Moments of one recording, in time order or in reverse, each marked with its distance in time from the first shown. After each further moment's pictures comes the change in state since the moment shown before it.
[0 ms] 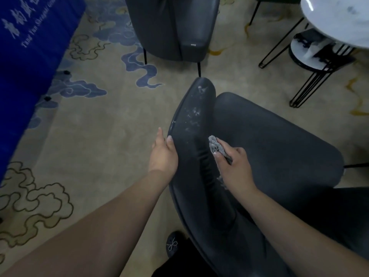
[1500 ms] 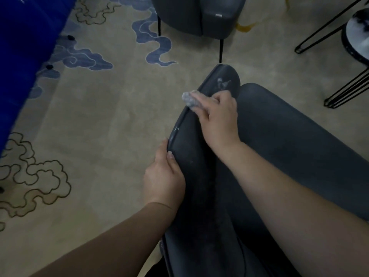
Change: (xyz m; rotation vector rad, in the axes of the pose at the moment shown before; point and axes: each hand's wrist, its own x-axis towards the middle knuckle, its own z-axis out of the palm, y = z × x) left_hand 0.016 -0.006 0.032 0.125 0.249 -0.021; right_hand 0.172 -0.030 0.085 -0.424 -0.035 -0.451
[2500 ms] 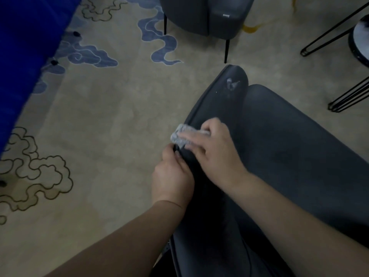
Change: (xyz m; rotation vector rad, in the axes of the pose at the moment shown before) left_hand 0.002 -0.003 0.003 -0.029 0.044 0.019; right_hand -0.057 -0.024 -0.010 0.080 -0.171 -0.190
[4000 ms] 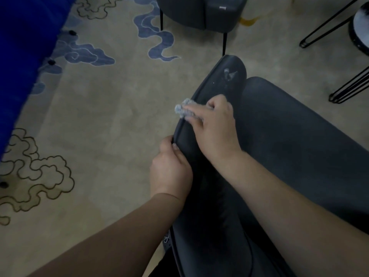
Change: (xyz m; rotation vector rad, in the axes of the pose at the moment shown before) left_hand -0.001 0.000 0.001 -0.020 -0.019 -0.024; right_hand 0.022 -0.004 0.005 -0.069 0.102 0.150
